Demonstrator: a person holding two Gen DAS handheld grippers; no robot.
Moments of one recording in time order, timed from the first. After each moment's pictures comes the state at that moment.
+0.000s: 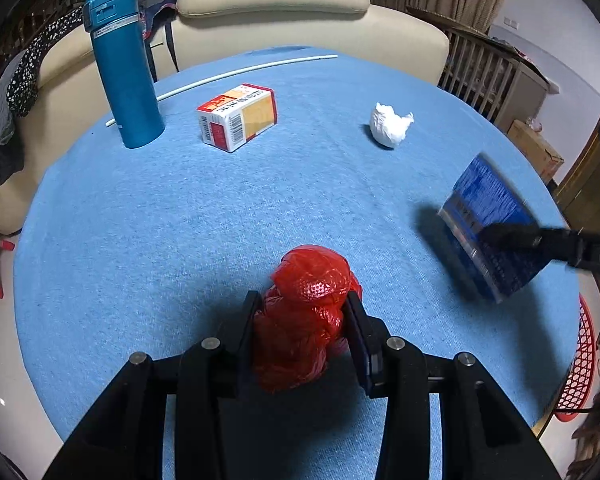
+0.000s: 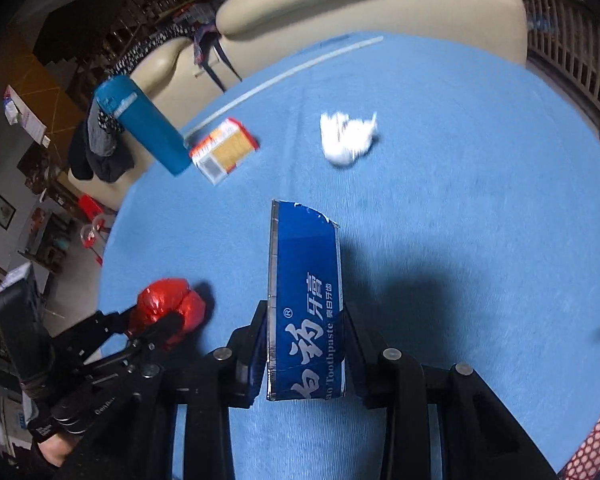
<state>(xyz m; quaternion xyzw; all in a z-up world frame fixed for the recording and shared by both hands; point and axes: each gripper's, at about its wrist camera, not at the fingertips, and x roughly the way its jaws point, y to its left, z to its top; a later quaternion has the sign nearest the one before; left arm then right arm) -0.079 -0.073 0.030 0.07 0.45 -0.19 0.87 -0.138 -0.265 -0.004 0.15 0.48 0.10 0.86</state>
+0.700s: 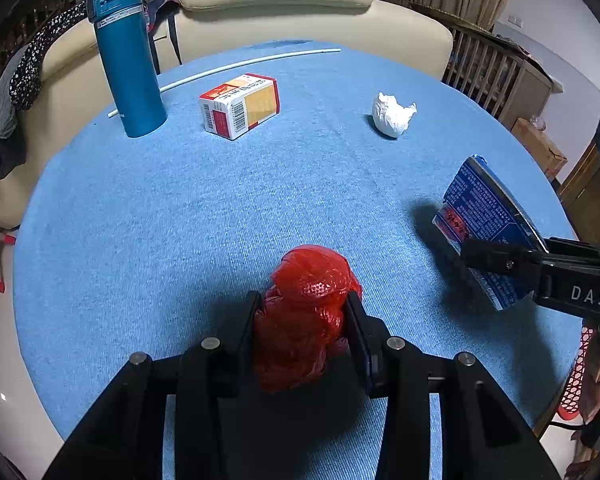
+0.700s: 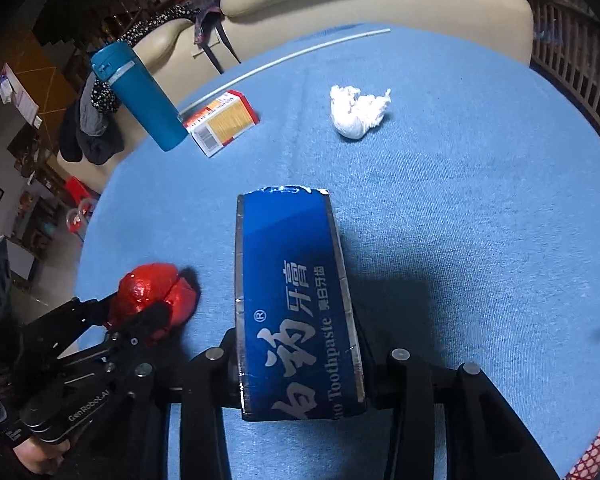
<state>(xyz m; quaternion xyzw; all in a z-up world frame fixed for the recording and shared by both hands) -0.084 -0.072 0.025 0.07 0.46 -0.18 0.87 -0.140 -0.242 -0.022 0.12 0.48 0.08 0.87</state>
